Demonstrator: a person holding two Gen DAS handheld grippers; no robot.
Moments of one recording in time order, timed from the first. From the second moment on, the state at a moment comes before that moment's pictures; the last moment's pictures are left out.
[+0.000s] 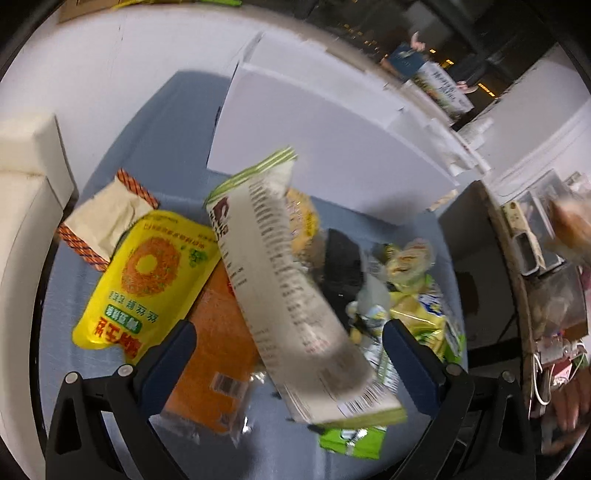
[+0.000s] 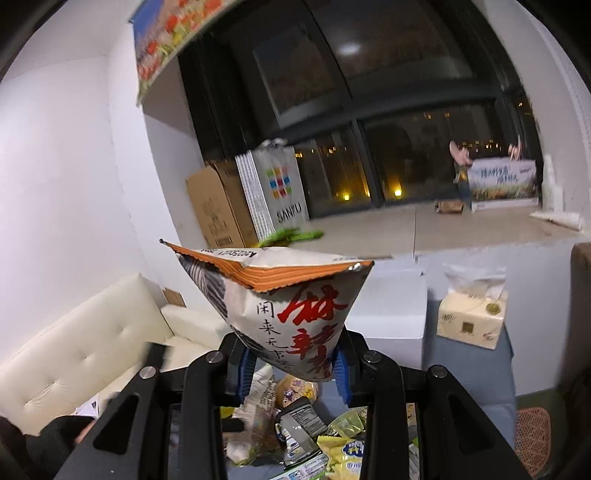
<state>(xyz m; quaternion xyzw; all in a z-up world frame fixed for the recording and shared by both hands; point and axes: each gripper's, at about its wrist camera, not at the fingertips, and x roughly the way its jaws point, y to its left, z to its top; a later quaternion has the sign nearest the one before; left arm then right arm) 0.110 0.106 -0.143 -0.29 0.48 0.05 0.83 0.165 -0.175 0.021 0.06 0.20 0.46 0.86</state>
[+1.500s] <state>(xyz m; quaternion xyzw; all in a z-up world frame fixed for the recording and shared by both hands) 0.334 0.157 -0.081 -0.06 0.43 0.11 0.89 0.434 -0.033 -0.045 -0.04 0.55 0.33 0.77</state>
